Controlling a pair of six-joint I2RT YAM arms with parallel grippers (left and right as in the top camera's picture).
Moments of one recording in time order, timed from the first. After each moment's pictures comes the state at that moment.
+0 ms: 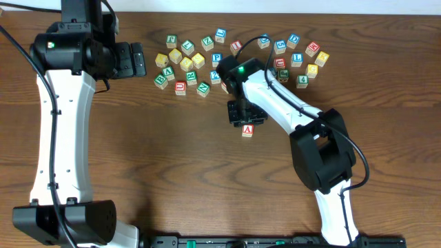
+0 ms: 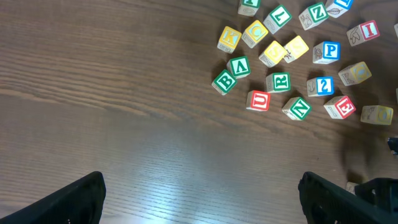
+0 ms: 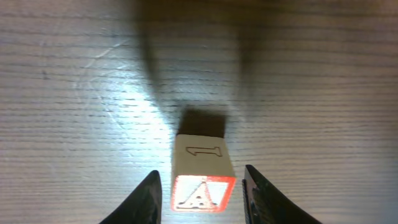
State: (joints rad) left arm 0.02 1.68 1.87 -1.26 0.02 -0.11; right arm 0.57 2.23 1.80 -1.23 0.03 0.49
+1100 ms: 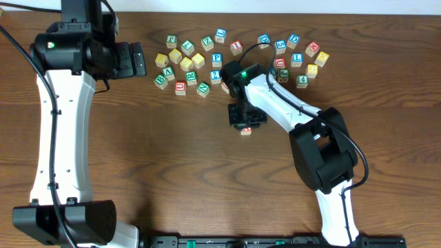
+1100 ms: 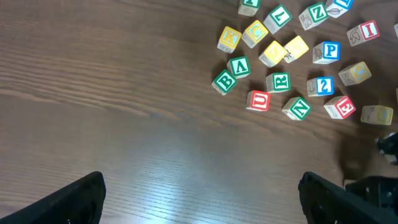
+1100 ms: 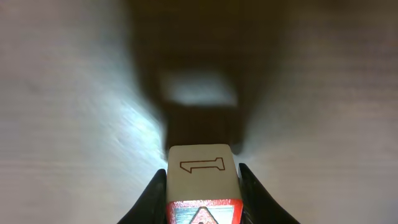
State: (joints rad) left arm 0.02 1.68 1.87 -1.26 0.02 -0.11; right arm 0.56 2.22 1.71 -1.10 -0.03 0.52
